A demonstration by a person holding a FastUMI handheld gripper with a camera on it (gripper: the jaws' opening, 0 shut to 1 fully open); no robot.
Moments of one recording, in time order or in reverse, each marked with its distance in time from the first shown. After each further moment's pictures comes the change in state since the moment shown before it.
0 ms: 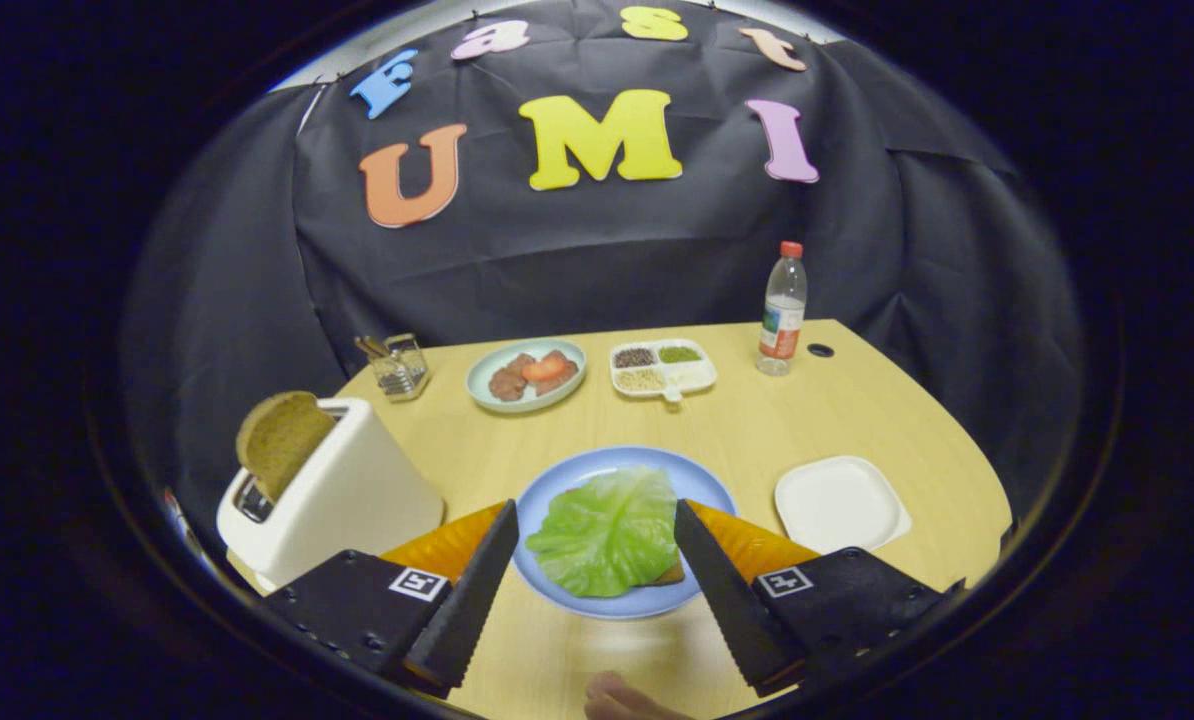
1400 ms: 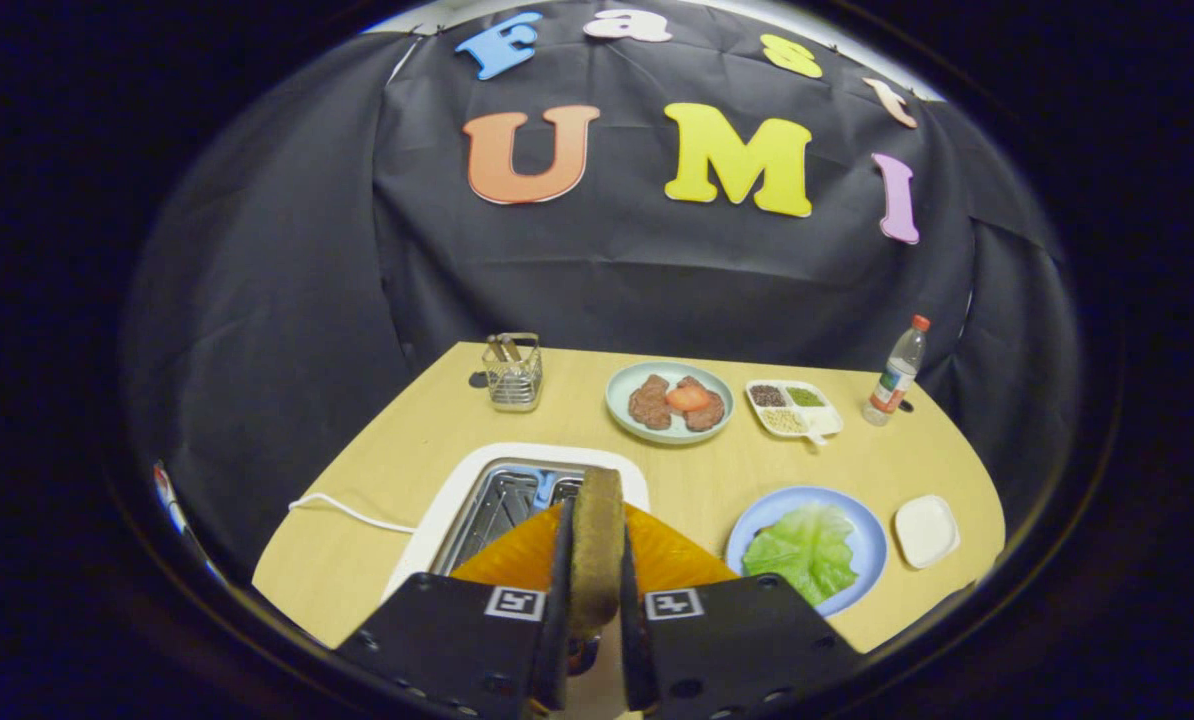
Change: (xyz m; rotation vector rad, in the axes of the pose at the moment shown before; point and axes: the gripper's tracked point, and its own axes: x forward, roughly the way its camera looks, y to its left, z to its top) arm 0.045 0.207 -0.008 -0.171 0.058 0.030
